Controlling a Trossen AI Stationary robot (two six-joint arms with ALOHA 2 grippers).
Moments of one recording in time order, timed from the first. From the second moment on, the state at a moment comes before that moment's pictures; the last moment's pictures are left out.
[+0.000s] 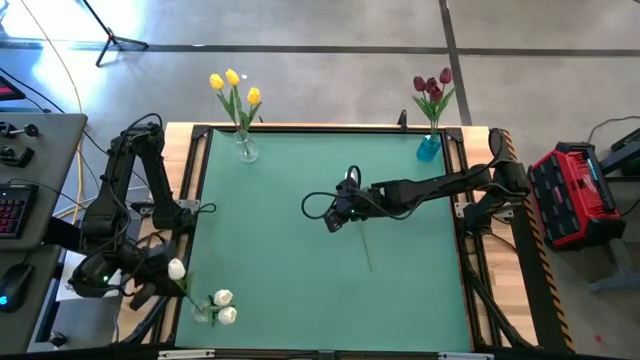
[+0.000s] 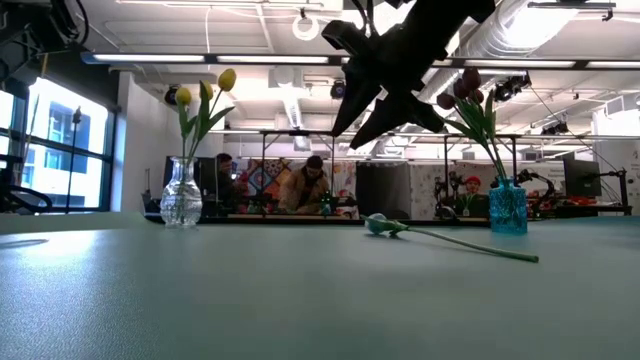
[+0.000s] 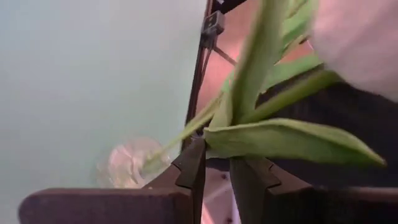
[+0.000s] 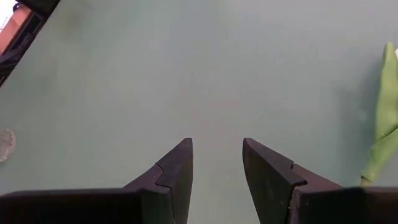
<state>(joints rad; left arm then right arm) -1.57 0.92 0.88 -0.87 -0.77 -1.72 0.07 1.68 1.19 -0.41 0.24 0.94</state>
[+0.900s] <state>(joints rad) -1.56 0.84 0.88 -0.98 -0.42 -2.11 0.06 1.69 1.19 -0.50 0.40 0.97</state>
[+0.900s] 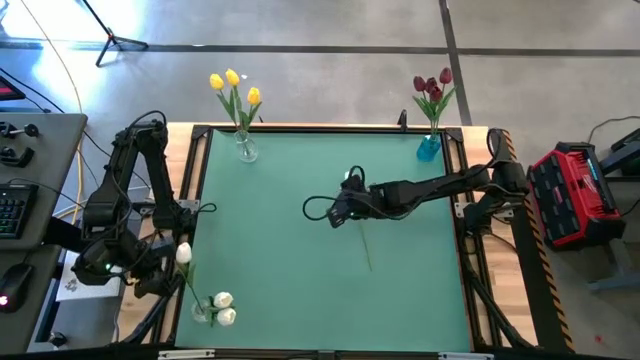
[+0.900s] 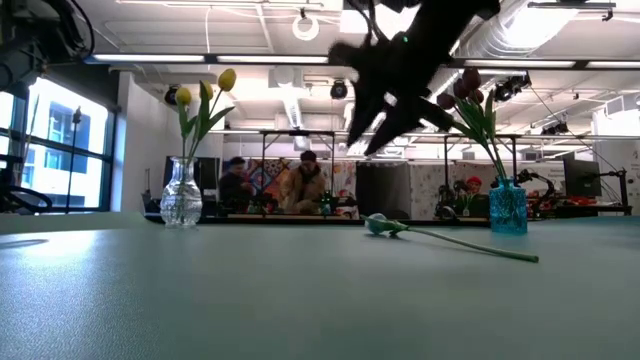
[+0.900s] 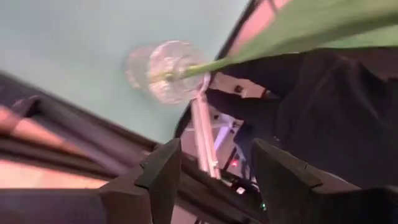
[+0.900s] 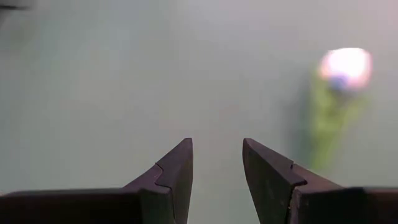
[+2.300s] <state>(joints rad) -1.47 0.80 0.88 -1.13 -0.59 -2.16 -0.01 1.72 0.95 -0.34 0.07 1.04</state>
